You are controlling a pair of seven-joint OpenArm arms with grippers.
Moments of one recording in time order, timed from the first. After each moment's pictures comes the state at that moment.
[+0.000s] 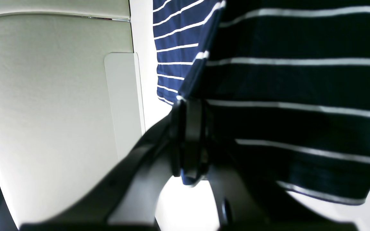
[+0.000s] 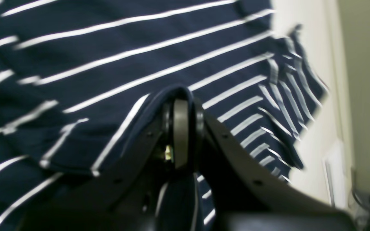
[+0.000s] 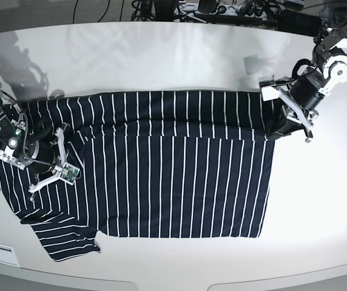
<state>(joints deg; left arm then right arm) 6.8 -65.9 39.1 112.6 29.6 2.6 15.1 21.6 49.8 -39.3 90.6 12.8 23.1 -24.5</state>
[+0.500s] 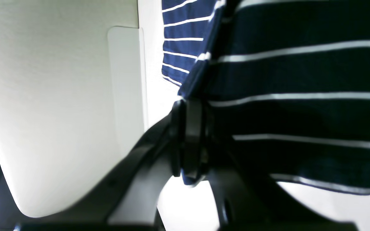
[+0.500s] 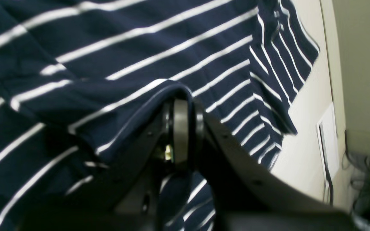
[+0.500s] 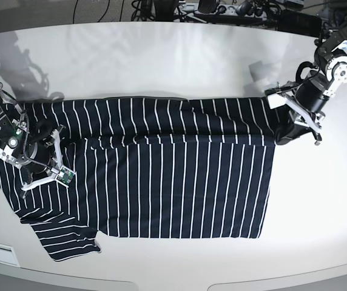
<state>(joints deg) 7.9 -65.9 37.7 111.3 27.9 5.3 17.3 21.4 49.8 -39.3 90.6 12.8 18.9 -32.8</state>
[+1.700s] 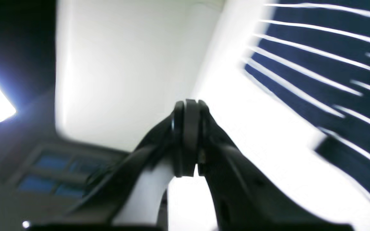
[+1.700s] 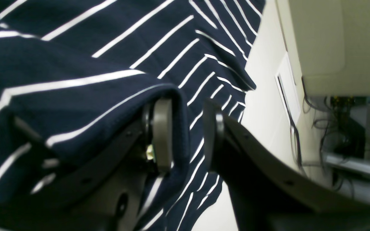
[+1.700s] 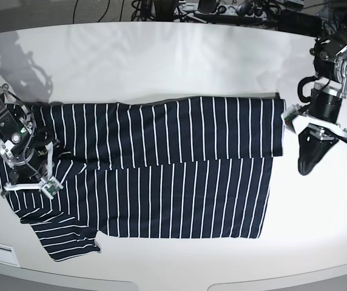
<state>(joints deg) 6.6 -65.9 37.6 111.3 20.2 34.0 17.2 20.3 49.4 -39.3 90.6 8.4 -1.4 -37.8</state>
